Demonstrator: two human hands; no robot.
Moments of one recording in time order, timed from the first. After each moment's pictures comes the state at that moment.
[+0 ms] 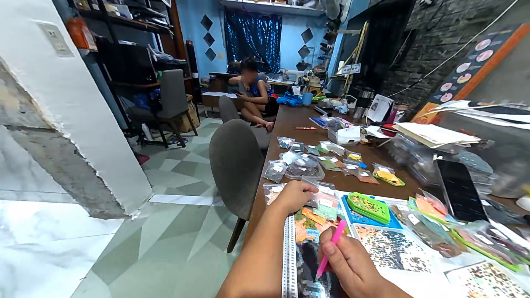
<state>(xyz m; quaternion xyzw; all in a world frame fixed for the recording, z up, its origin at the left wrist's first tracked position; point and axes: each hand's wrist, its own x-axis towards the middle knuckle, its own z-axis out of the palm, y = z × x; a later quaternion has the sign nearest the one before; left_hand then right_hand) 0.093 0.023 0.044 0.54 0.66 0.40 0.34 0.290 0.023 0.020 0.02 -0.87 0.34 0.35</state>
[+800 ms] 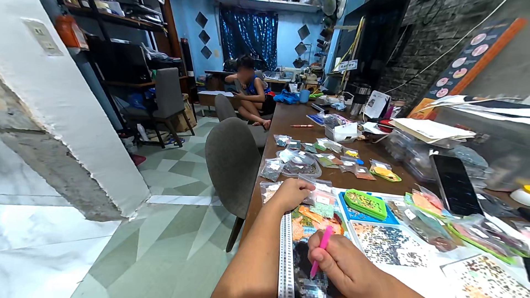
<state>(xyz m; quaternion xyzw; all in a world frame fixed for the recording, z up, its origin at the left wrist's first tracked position) 0.094 0.024 0.049 0.54 0.66 0.39 0.35 0.289 0.026 0.030 0.09 -0.91 0.29 0.29</state>
